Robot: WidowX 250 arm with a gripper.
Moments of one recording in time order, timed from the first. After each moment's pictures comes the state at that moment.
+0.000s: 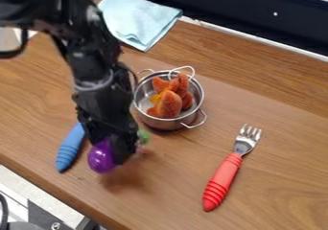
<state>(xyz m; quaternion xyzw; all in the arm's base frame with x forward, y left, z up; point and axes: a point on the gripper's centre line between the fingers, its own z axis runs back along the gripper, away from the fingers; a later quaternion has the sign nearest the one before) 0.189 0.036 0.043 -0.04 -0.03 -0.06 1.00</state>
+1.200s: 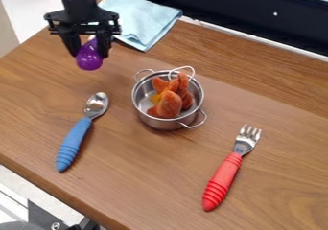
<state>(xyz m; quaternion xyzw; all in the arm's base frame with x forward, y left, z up) 0.304 0.148 0.063 0.01 -0.09 0.23 0.97</state>
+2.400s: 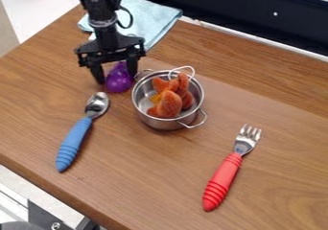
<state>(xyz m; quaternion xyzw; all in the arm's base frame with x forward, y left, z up) 0.317 0.126 0.017 -0.01 -0.05 0.34 0.94</state>
